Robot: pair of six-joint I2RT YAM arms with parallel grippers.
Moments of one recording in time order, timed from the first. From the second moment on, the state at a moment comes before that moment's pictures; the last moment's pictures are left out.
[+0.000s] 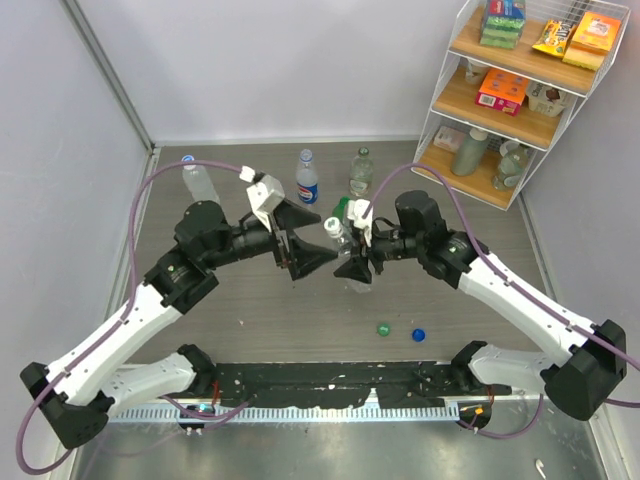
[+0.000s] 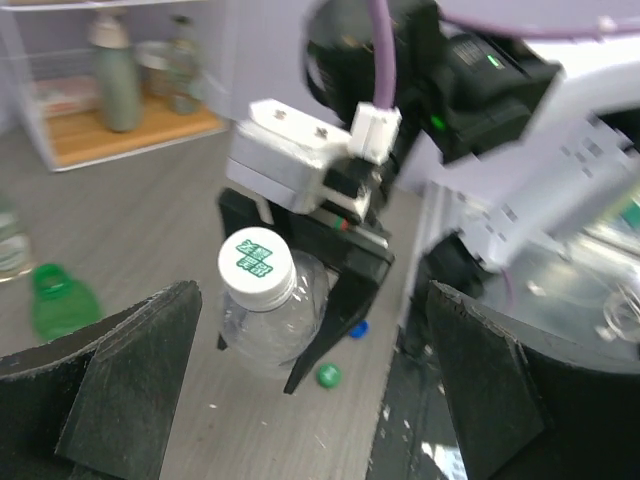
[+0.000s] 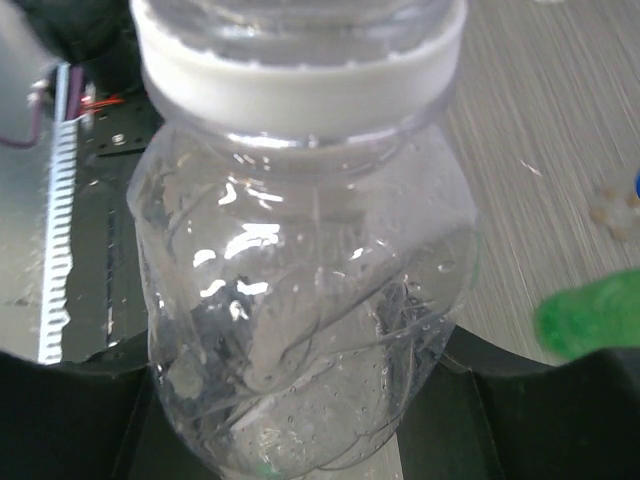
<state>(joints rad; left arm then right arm) -0.74 0.96 1.02 -0.05 0.58 -0.23 0.66 1.13 0.99 -0.34 -0.74 -0.34</state>
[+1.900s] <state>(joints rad) -0.74 1.38 1.45 -0.51 0.03 -0.71 0.66 1.26 1.02 -0.36 -0.32 -0.19</state>
